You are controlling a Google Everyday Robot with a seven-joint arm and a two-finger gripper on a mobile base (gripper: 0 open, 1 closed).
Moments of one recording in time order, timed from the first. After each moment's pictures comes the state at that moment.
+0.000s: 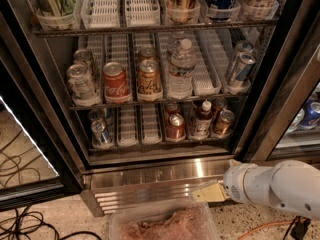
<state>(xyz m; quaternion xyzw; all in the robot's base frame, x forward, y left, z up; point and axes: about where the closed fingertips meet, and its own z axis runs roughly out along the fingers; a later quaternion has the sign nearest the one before) 0.441 -0.160 0.645 -0.29 0.89 0.14 0.33</state>
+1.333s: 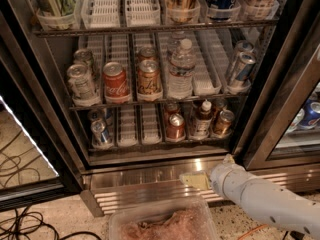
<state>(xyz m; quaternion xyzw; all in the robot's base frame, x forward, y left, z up) 0.494 -0.154 0.618 -0.19 0.88 0.08 0.42</state>
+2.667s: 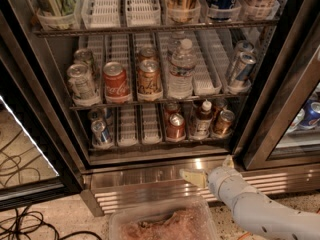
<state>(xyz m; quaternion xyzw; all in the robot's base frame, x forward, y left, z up) 0.517 -0.163 0.595 -0.13 0.86 0.07 0.49</state>
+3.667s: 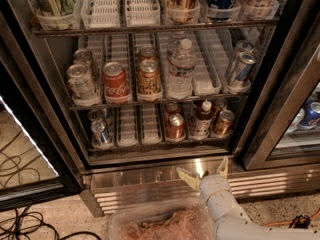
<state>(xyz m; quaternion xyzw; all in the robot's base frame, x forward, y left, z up) 0.542 -0.160 0.561 -0.10 0.77 0.03 0.63</state>
